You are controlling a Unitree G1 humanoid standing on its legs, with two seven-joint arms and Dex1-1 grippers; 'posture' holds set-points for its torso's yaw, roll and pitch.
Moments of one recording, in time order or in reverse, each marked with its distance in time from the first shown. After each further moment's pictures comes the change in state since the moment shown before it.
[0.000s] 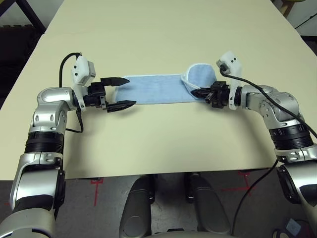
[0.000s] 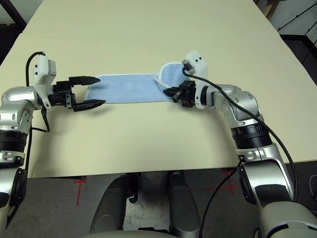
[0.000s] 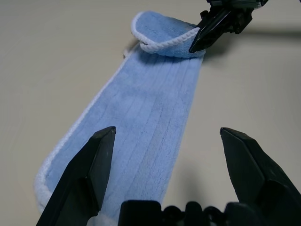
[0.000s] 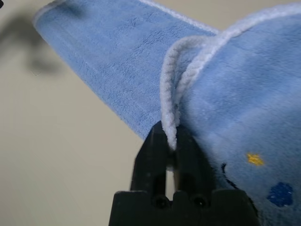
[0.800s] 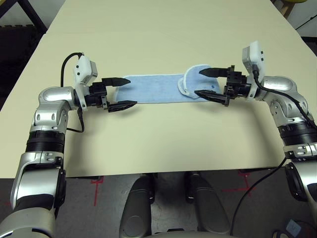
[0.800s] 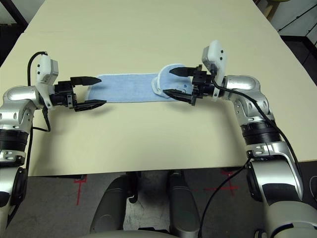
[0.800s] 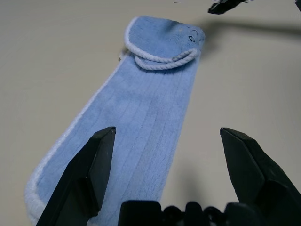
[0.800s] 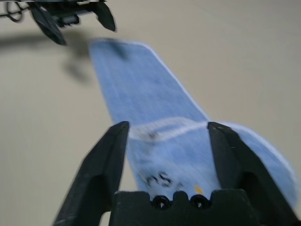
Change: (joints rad) left arm -0.008 -0.020 -0.009 0.003 0.003 -0.011 0.005; right arm -0.043 -0.091 -0.076 0.413 -0.088 -0.898 0.415
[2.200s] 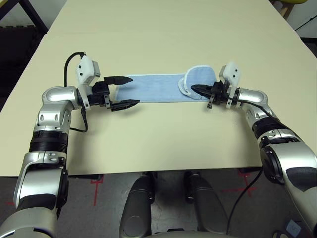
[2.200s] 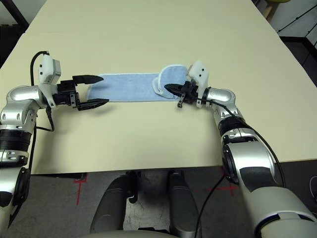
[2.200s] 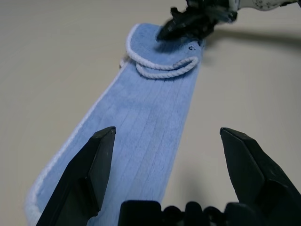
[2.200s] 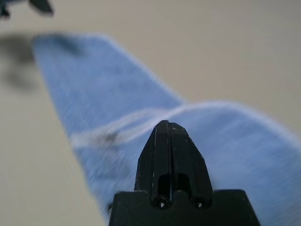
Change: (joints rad) left arm -0.003 -0.005 -0.006 -0.007 0.000 -0.013 0.027; right arm -0.241 0.196 -0.119 0.568 -0.134 -0.222 -0.172
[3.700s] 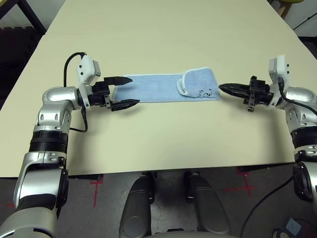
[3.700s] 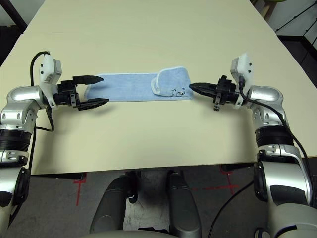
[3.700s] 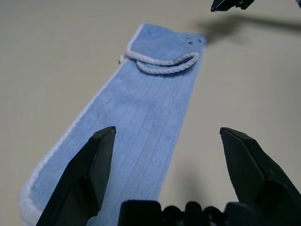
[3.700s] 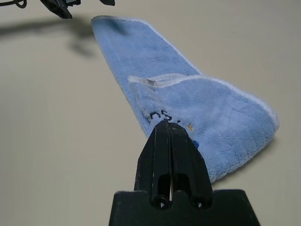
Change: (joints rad) left arm 0.001 0.002 -0.002 0.004 0.000 0.029 -0.004; right arm 0.308 -0.251 -0.026 -0.448 0.135 0.176 0.349
